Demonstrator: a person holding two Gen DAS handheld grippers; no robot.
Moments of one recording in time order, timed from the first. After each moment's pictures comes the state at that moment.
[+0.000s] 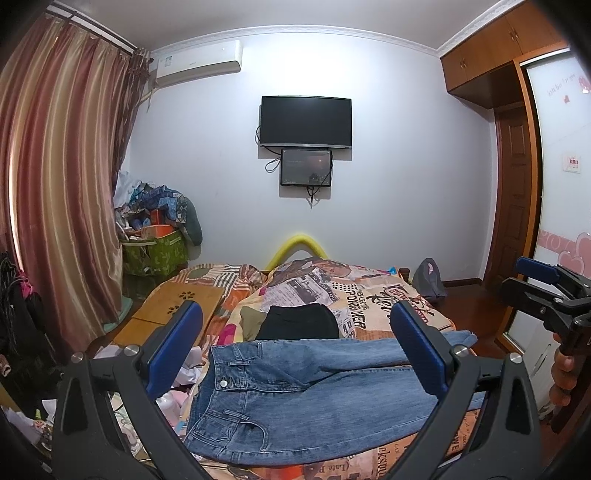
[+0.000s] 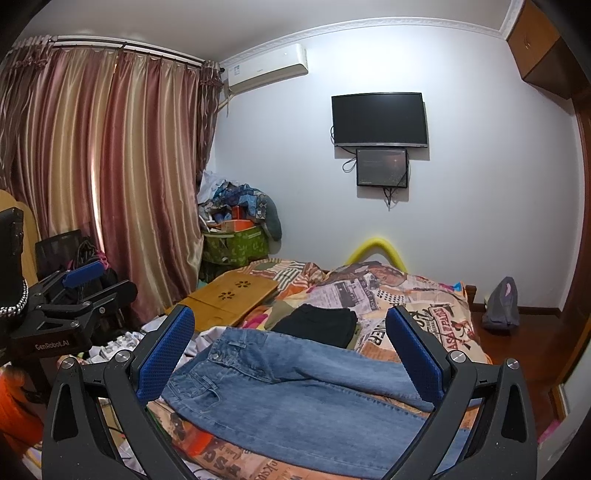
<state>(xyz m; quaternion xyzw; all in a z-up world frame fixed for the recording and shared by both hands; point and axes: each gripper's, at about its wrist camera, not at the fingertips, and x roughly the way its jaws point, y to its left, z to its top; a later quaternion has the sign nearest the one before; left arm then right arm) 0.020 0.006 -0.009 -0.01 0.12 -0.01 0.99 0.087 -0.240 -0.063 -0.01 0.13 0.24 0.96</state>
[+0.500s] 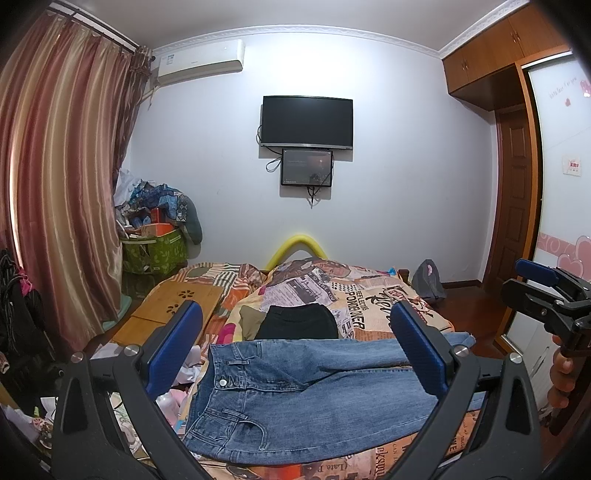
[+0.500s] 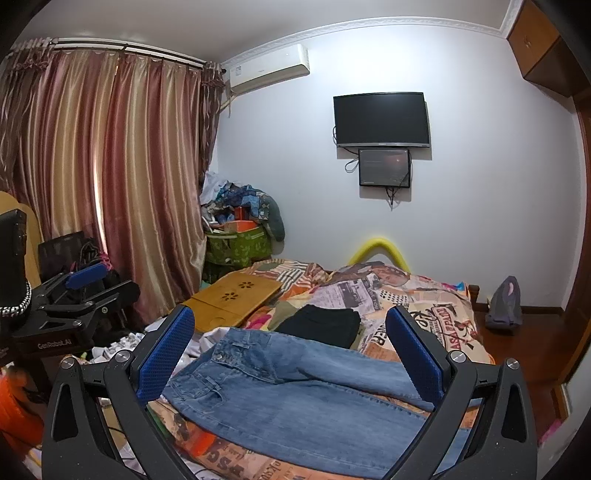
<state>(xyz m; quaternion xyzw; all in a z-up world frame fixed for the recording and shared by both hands) 0.020 0.009 -0.006 -0.01 0.12 -0.01 0.99 0.085 -0.238 -0.063 0.00 0.13 0.25 0.96</state>
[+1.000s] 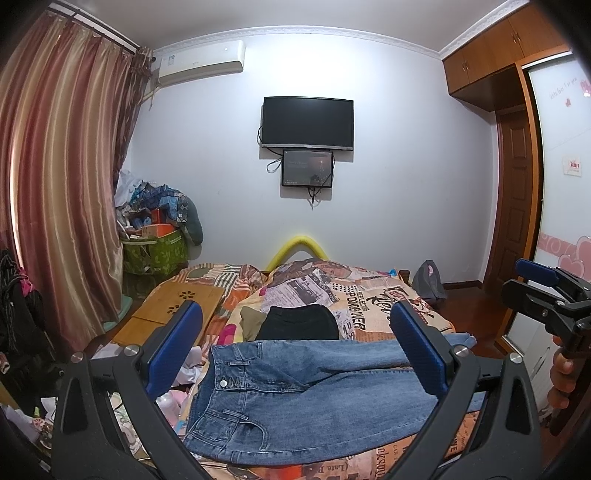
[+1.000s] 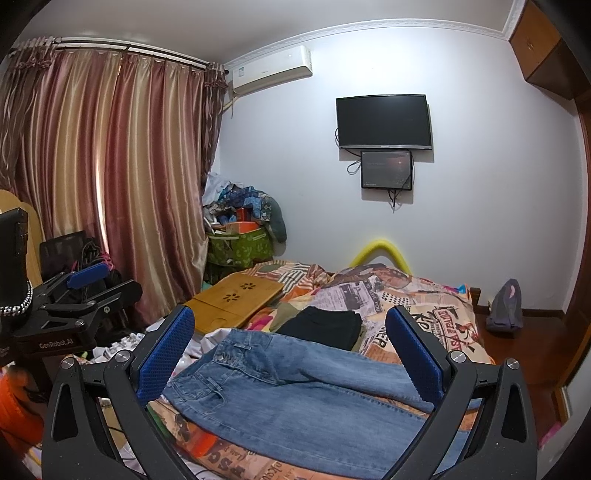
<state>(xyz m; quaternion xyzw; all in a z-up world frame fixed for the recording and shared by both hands) 0.018 0.007 -0.007 -0.01 0.12 -0.01 0.99 0.084 -0.235 -0.063 -0.01 0.12 0.25 0.96</state>
